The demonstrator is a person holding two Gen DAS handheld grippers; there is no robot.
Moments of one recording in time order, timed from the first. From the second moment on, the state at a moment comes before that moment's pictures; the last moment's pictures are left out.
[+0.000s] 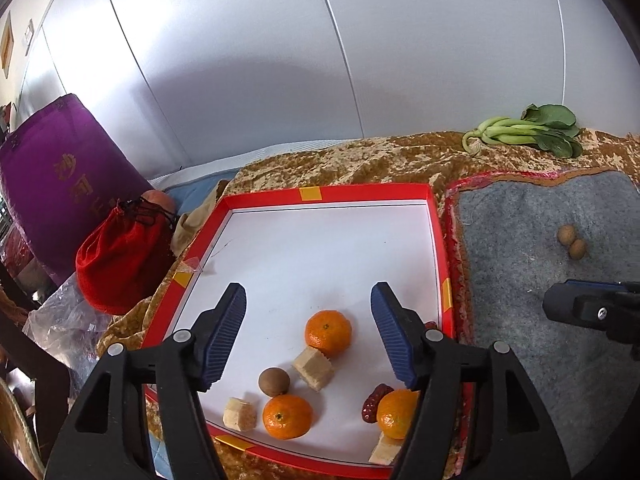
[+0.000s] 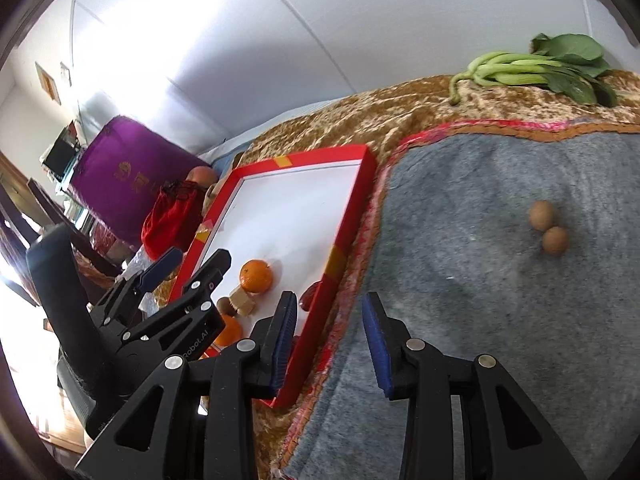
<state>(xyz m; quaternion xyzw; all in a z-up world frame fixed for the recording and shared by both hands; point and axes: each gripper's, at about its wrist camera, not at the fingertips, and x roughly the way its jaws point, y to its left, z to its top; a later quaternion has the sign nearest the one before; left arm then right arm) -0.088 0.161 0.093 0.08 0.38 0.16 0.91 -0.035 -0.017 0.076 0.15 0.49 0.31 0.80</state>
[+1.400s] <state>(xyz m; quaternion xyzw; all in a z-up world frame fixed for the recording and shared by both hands) -0.088 0.070 0.077 0.17 0.40 0.02 0.90 0.033 -0.122 0.037 0.23 0.56 0.12 0.78</state>
